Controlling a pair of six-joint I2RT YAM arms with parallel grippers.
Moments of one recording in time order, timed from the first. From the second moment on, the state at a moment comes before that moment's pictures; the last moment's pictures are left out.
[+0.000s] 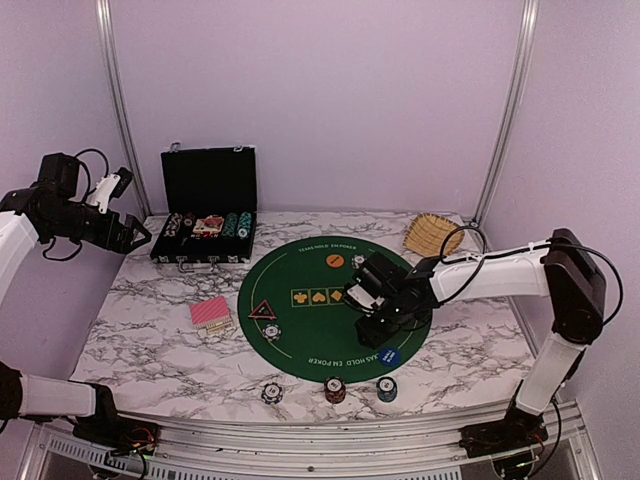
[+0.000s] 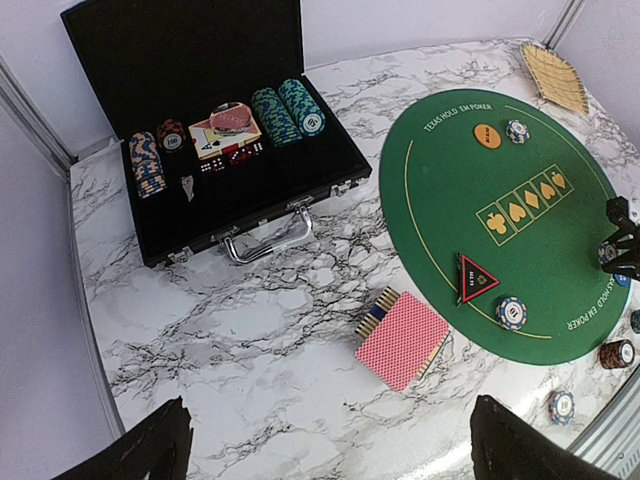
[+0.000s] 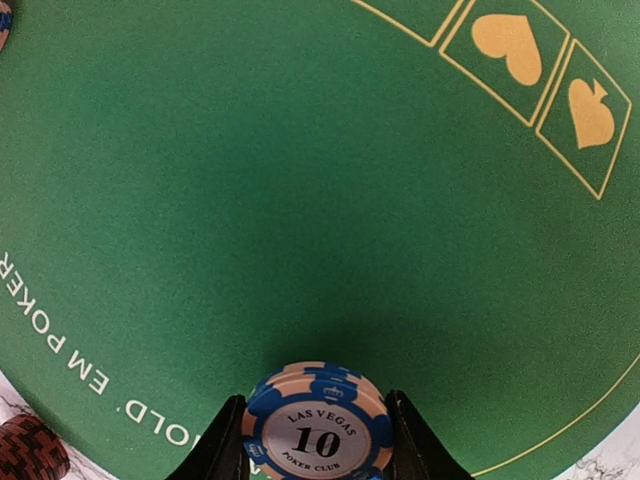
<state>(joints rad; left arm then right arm) 0.06 1.13 1.28 -0.97 0.39 0.30 0.86 1.74 1.08 -0.55 0.07 0.19</state>
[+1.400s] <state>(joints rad) 0.06 1.14 1.29 -0.97 0.41 0.30 0.90 1.71 1.19 -0.62 0.14 0.20</state>
